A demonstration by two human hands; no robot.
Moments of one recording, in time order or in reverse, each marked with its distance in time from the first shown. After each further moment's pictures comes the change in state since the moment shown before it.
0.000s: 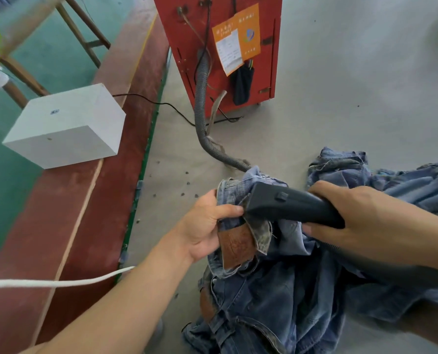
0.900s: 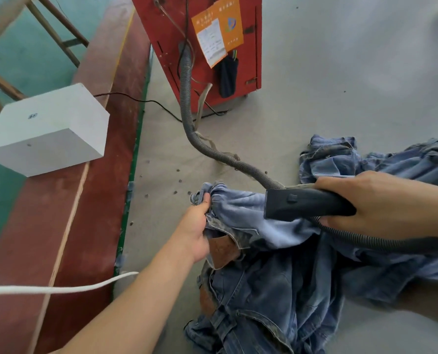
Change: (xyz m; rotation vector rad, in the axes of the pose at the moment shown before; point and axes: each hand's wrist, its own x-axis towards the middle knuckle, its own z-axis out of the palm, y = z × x) left_hand 0.028 -0.032 -0.027 -0.059 0.386 -0.171; right_hand 0.001 0.041 0.000 -0.111 -0.152 0.004
